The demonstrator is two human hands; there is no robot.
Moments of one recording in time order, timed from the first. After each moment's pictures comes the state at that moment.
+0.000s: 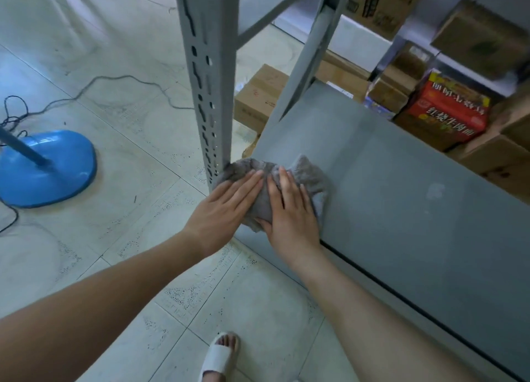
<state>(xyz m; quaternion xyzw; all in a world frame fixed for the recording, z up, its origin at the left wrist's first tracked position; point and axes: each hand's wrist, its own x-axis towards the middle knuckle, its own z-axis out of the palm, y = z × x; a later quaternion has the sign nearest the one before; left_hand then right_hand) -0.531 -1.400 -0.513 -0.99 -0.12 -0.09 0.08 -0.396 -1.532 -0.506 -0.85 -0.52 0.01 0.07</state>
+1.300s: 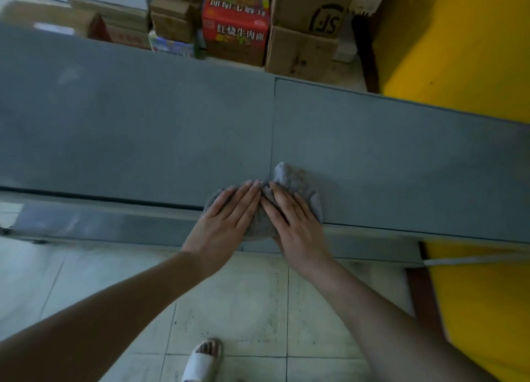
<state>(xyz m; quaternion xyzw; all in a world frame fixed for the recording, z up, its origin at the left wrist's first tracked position) -0.284 -2.051 -0.521 -0.99 0.13 -0.10 0.04 -0.213 -2.252 -0.521 -0.90 -0.41 -0.06 0.09</state>
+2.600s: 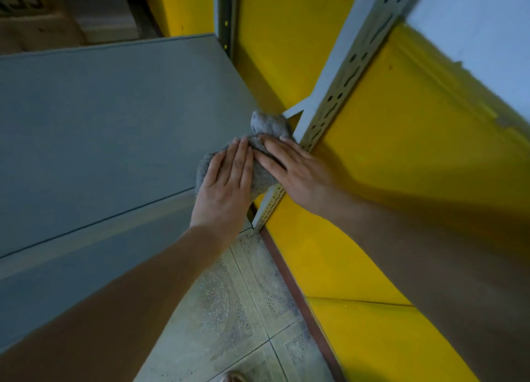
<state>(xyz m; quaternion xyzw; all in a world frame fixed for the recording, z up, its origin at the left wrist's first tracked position) -0.056 -2.781 -0.535 -0.96 0.24 -0.16 0.05 -0.028 -2.984 -0.522 -0.94 -0.31 -0.12 -0.09</state>
